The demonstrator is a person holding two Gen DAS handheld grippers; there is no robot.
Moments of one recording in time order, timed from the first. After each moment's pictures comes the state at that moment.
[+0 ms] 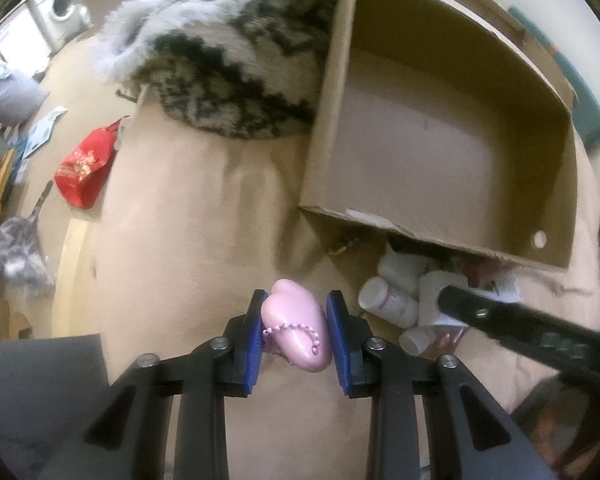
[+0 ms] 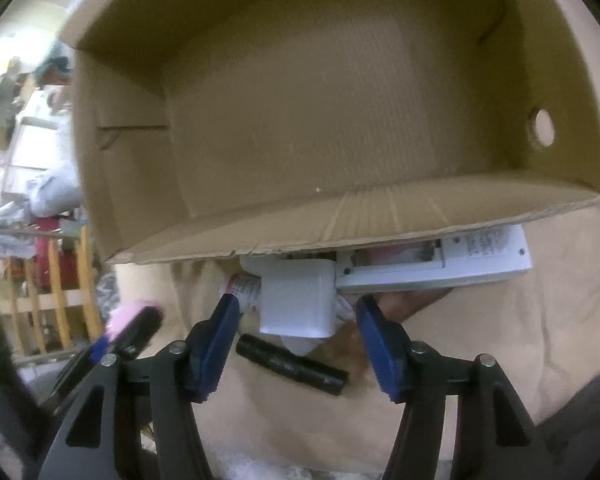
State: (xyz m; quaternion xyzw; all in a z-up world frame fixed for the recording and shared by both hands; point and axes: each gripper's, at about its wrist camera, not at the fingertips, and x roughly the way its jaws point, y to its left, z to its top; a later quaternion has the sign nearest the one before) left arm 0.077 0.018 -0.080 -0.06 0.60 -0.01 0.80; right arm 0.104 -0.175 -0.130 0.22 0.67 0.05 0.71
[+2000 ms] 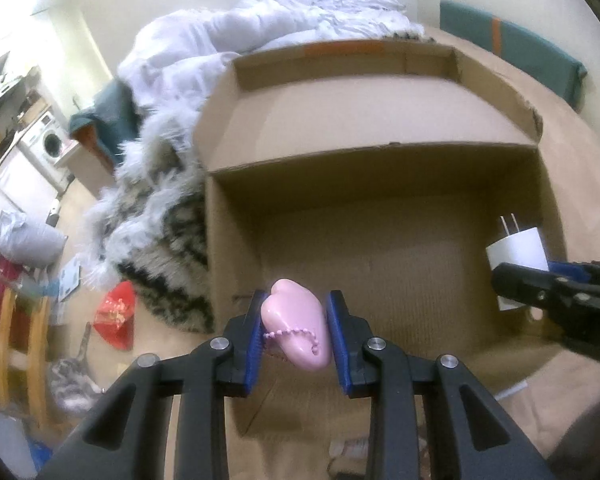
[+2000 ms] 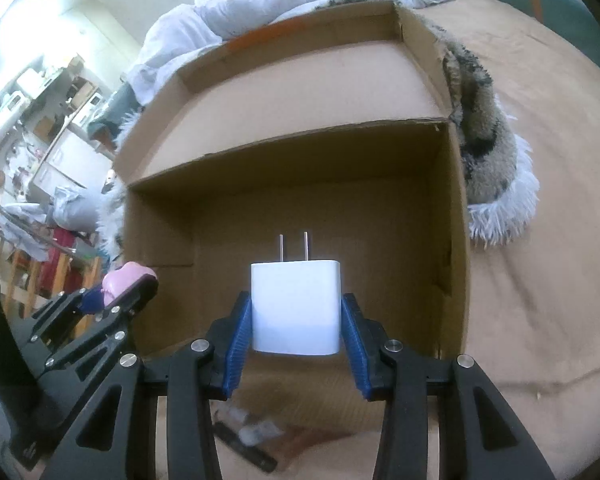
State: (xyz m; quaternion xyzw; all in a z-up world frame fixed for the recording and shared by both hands) left arm 0.165 -0.084 -0.026 0.13 0.47 -0.04 0.87; right arm 0.150 -0.245 -0.049 0.17 0.52 0.10 0.83
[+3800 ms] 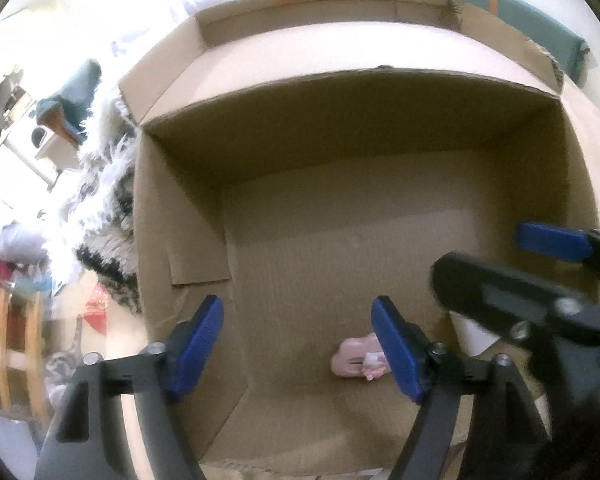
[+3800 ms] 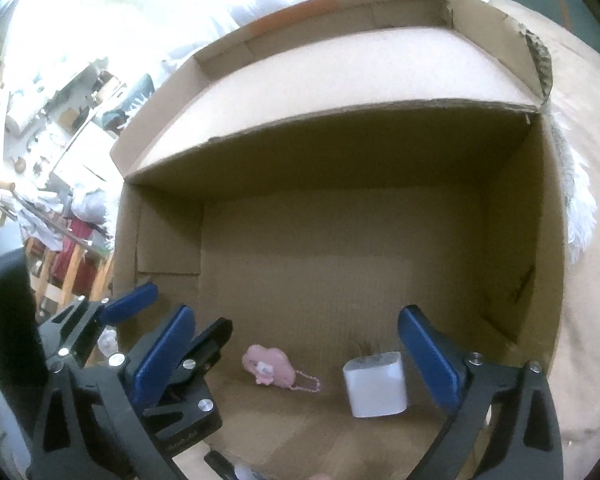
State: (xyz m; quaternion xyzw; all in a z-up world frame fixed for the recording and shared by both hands) left arm 0.182 -0.088 -0.079 0.14 0.51 -0.04 0.85; right arm 0.173 -0.244 -0.067 0.17 0.50 0.15 0.84
